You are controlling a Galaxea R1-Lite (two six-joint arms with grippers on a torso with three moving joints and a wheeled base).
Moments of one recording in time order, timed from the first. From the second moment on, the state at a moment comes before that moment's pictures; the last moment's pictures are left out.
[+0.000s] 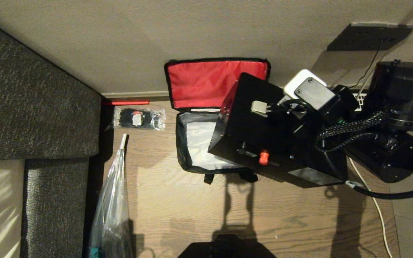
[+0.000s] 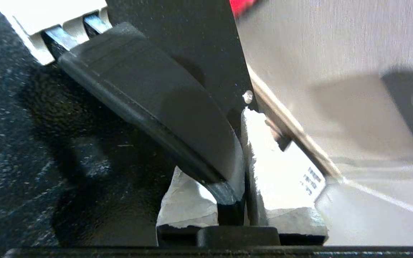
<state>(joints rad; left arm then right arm) 0.00 0.00 0.00 0.00 0.01 -0.02 0.72 1.53 -0.92 -0.64 -0.58 -0.81</state>
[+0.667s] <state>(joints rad) 0.00 0.00 0.00 0.00 0.01 -0.02 0.74 1.68 -1.19 -0.33 -0.10 -0.86</state>
